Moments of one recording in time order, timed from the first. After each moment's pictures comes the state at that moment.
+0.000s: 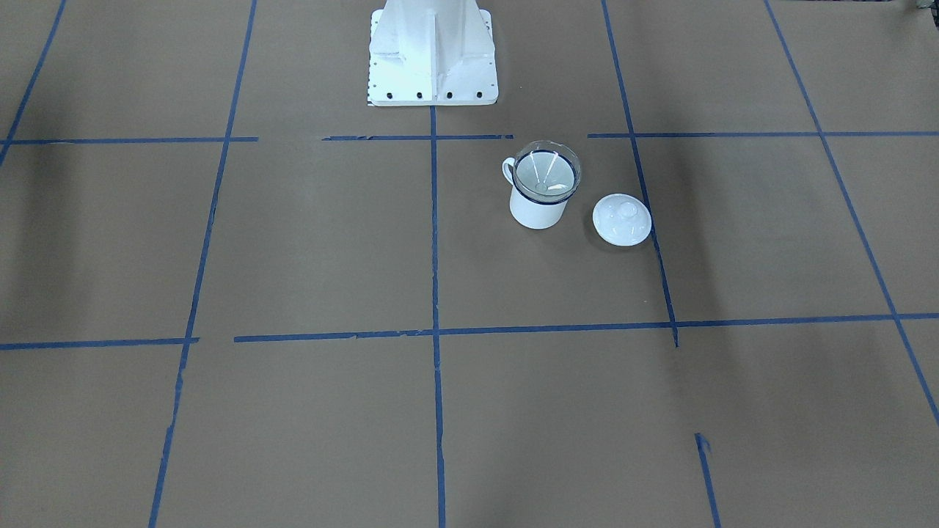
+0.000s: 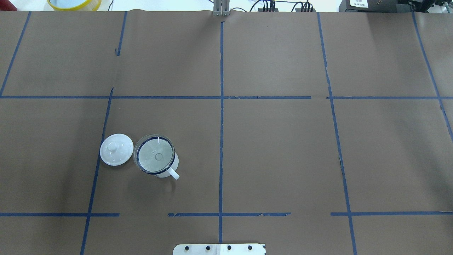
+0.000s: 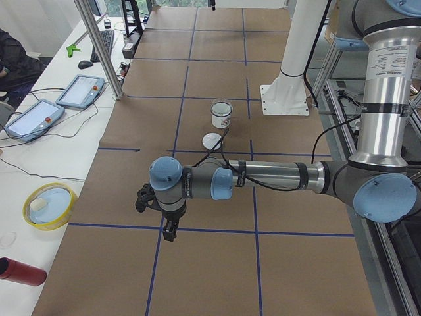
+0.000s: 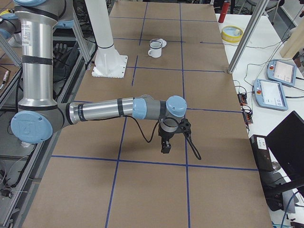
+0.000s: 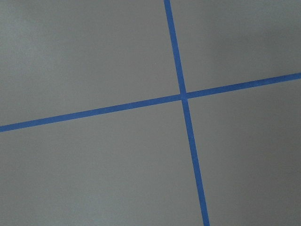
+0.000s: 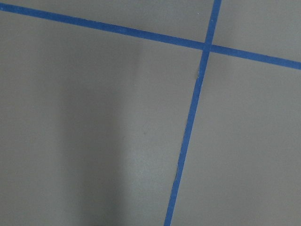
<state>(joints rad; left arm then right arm) -1.60 -1.59 -1.58 -1.57 -2.33 0.18 1.45 -1.63 1.79 -1.79 2.31 -0.13</state>
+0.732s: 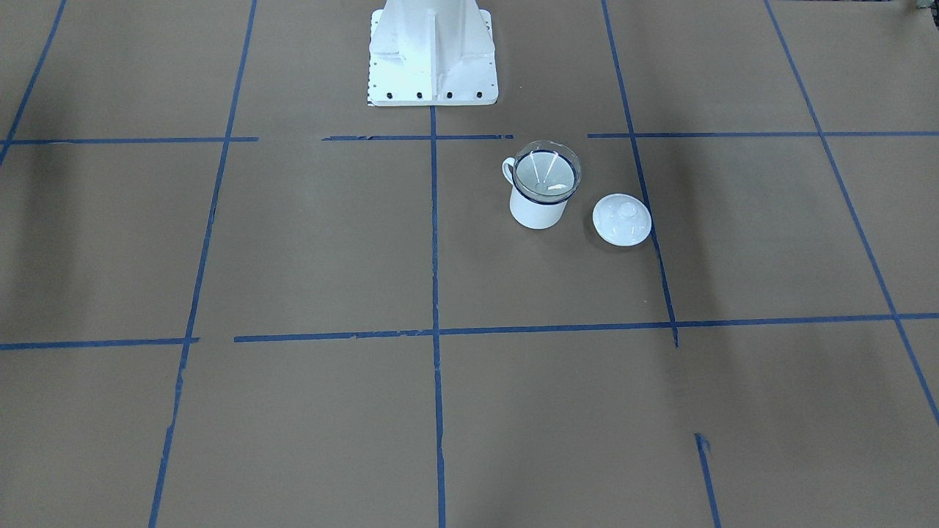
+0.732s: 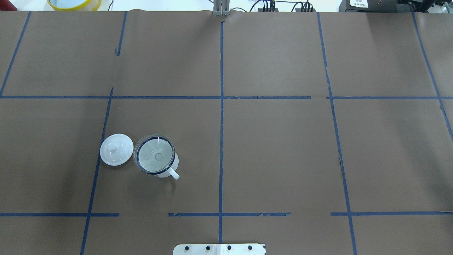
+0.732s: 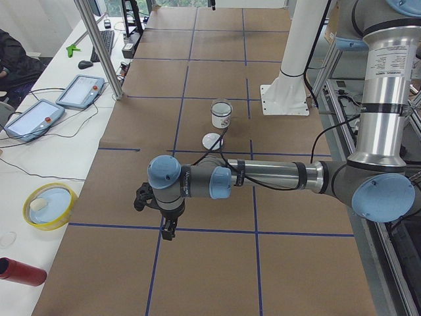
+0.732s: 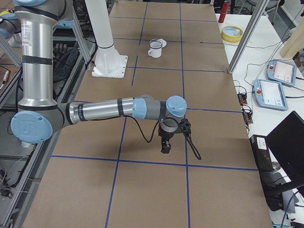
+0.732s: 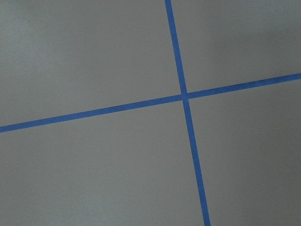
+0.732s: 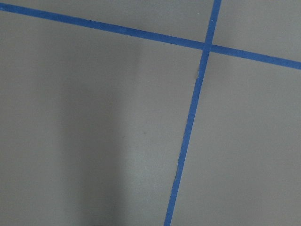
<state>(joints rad) -1.60 -1.61 -1.59 -1.55 -2.32 0.17 1.45 -1.63 1.79 -1.79 2.31 -0.13</state>
